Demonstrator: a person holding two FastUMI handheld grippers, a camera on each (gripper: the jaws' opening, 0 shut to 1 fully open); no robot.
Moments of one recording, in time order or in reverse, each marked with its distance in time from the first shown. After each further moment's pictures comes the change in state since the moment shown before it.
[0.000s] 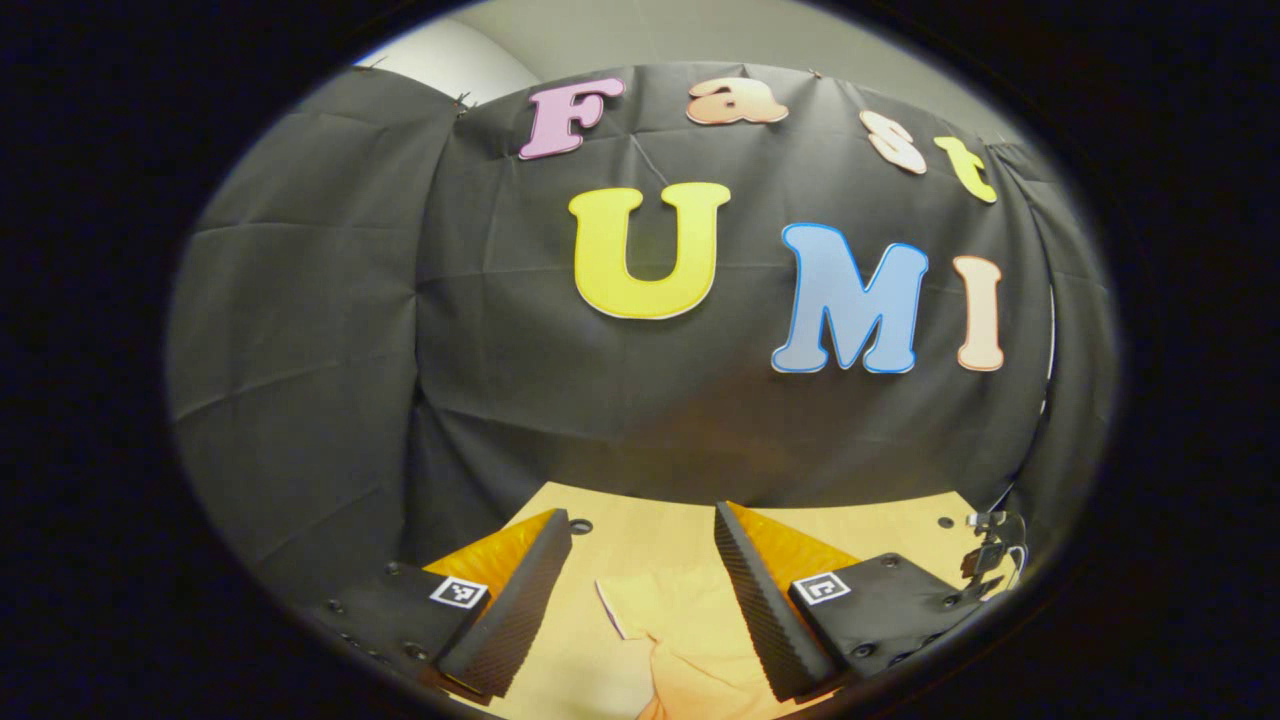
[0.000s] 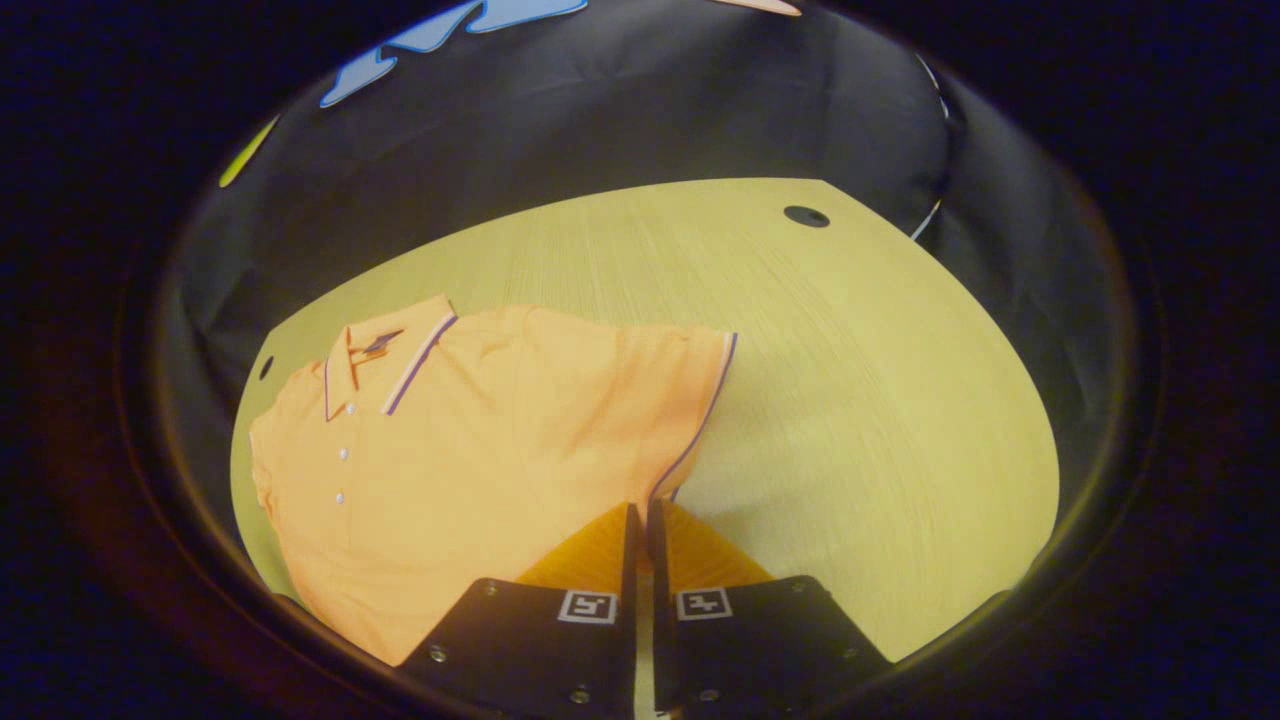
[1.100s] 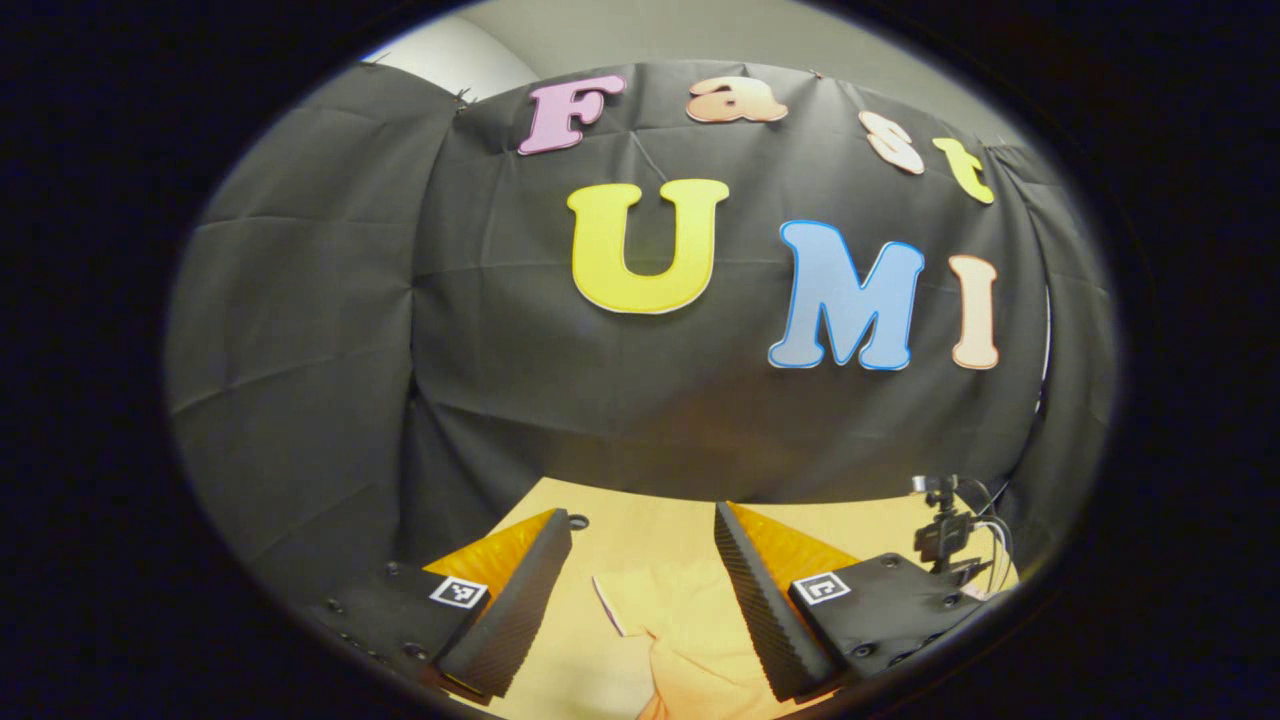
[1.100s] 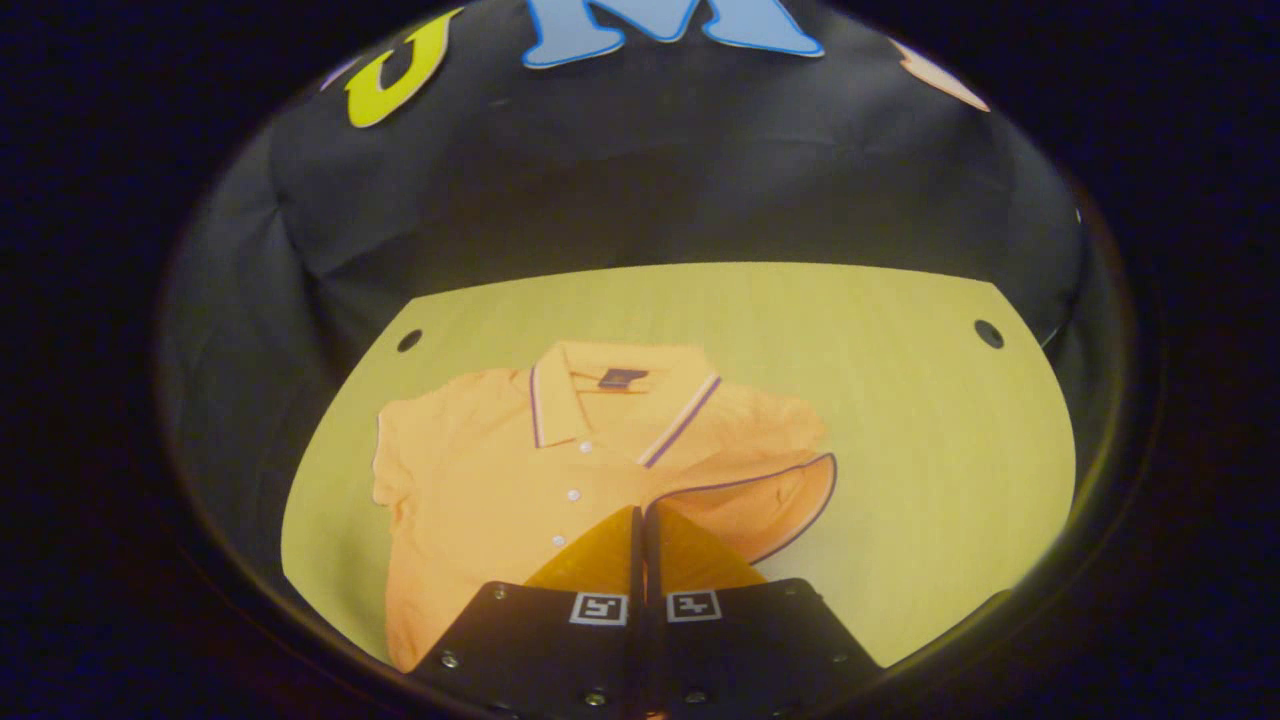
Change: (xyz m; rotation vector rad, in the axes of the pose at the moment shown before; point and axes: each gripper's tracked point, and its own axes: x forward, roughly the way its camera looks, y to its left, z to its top) left arm -0.005 0.008 -0.009 -0.003 0.010 -0.010; right arm -0.037 0.193 0.024 -0.321 -0.067 0.301
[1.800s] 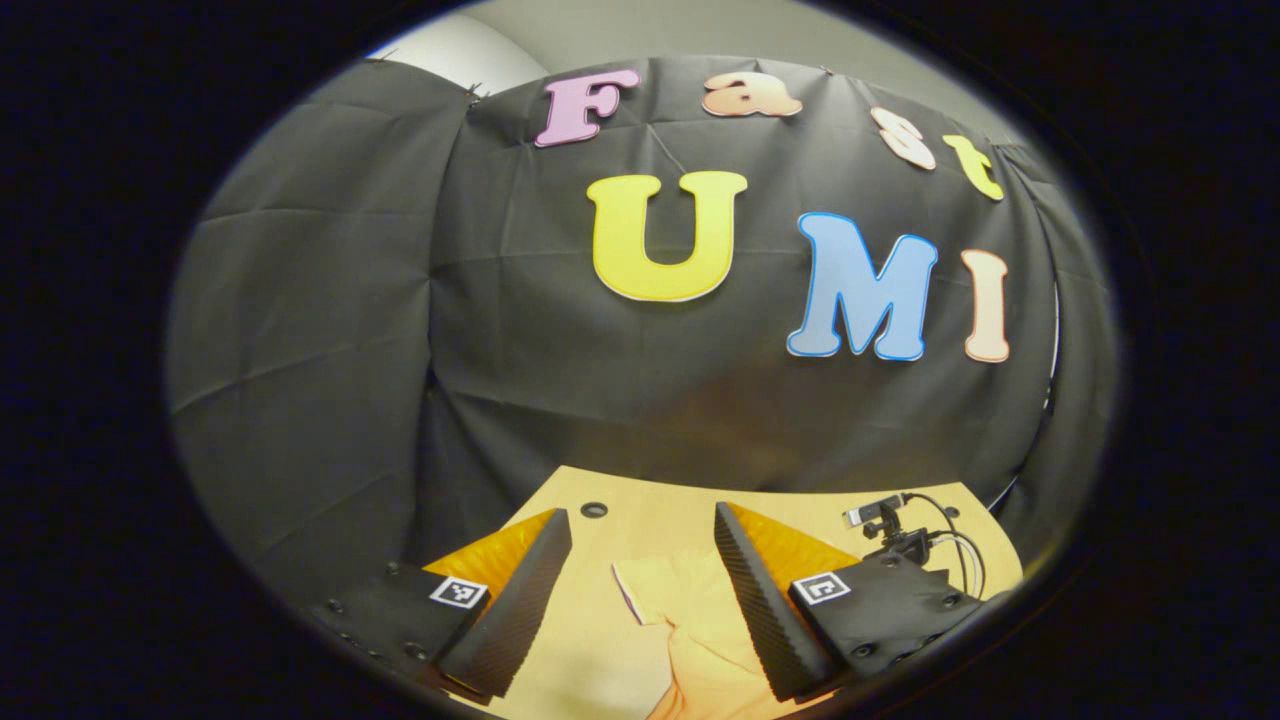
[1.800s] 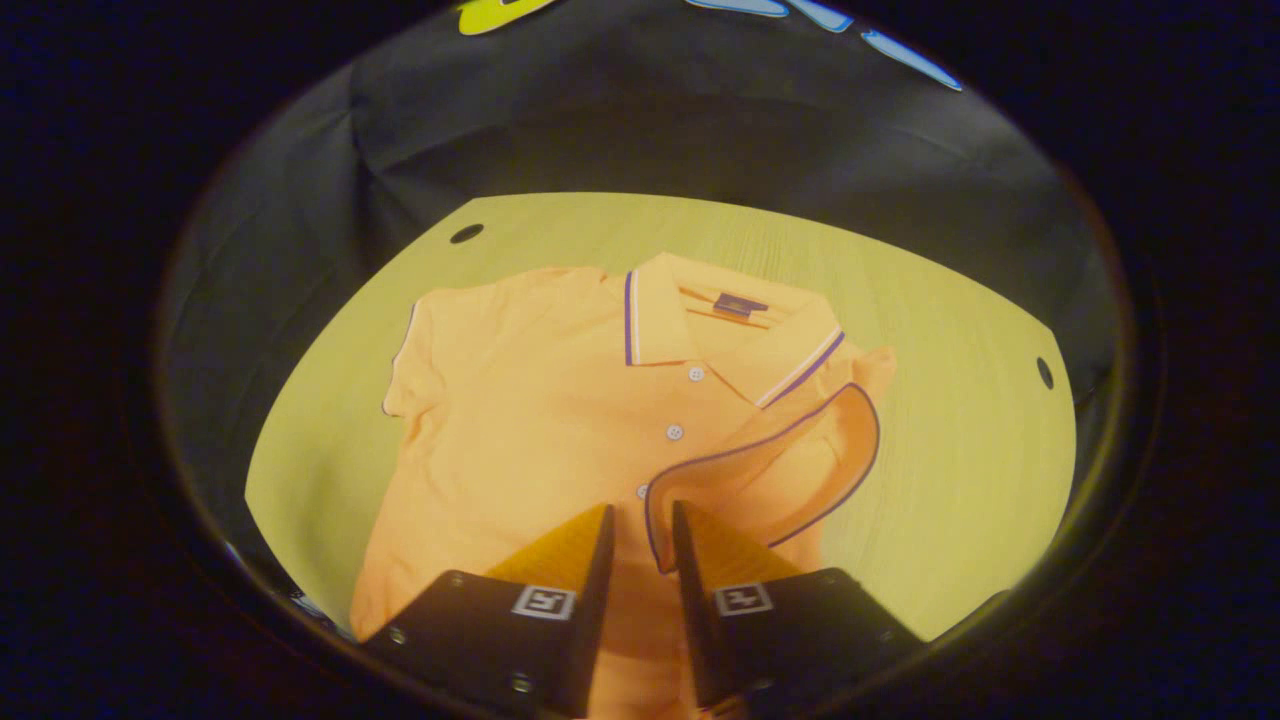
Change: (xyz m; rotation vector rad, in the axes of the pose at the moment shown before) left arm -0.008 0.020 -0.016 -0.007 0.029 0.028; right arm 0.019 0.045 -0.043 -0.178 0.127 0.033
